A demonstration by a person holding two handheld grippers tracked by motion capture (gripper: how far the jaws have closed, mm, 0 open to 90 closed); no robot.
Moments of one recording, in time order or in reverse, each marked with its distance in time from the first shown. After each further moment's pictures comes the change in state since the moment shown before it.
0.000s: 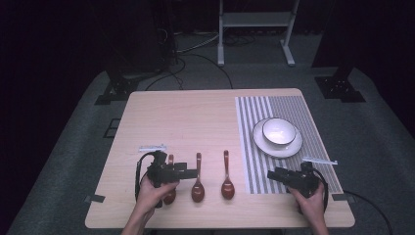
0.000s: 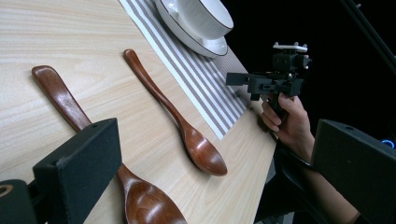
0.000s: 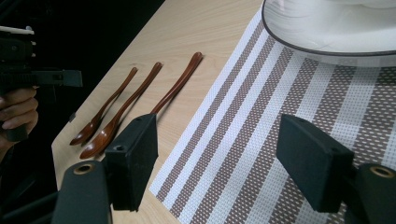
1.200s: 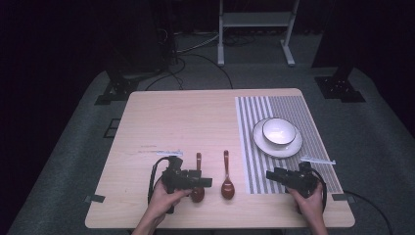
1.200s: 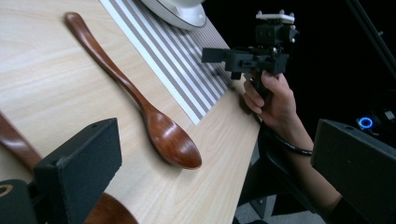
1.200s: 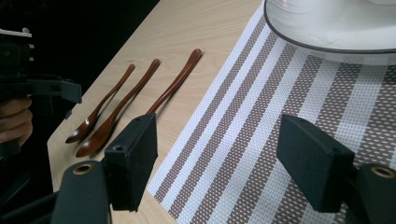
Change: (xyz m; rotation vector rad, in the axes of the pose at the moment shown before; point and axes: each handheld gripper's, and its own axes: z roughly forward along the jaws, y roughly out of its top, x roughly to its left) left arm -0.016 -0.012 0.038 0.101 -0.078 0.011; right arm 0.002 0.000 0.004 0.010 -0.011 -0.010
